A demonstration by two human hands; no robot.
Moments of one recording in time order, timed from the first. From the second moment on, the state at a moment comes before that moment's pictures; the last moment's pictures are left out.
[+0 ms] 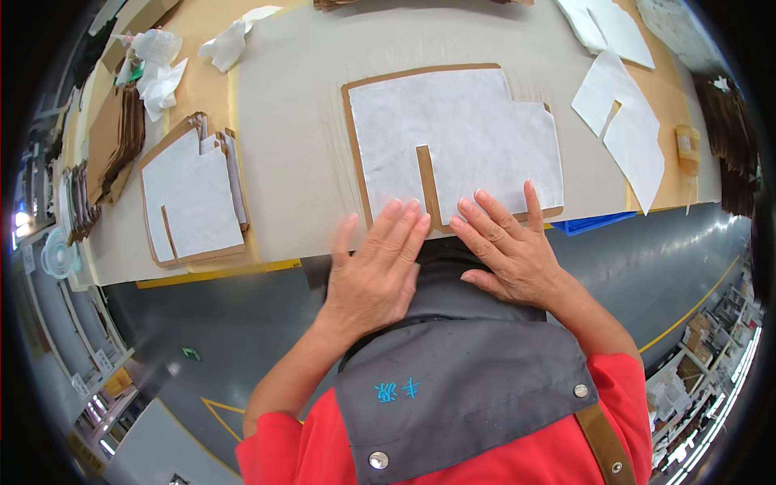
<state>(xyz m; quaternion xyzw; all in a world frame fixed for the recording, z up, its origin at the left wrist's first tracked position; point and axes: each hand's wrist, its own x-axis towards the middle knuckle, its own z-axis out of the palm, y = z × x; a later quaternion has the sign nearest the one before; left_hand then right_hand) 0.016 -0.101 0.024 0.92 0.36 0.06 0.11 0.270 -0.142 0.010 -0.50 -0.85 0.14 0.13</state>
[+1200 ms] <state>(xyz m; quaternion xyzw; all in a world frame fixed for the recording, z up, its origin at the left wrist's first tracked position) 0.095 0.004 0.013 0.95 0.29 0.04 0.12 0.344 0.043 0.019 -0.53 -0.82 0.13 0.18</state>
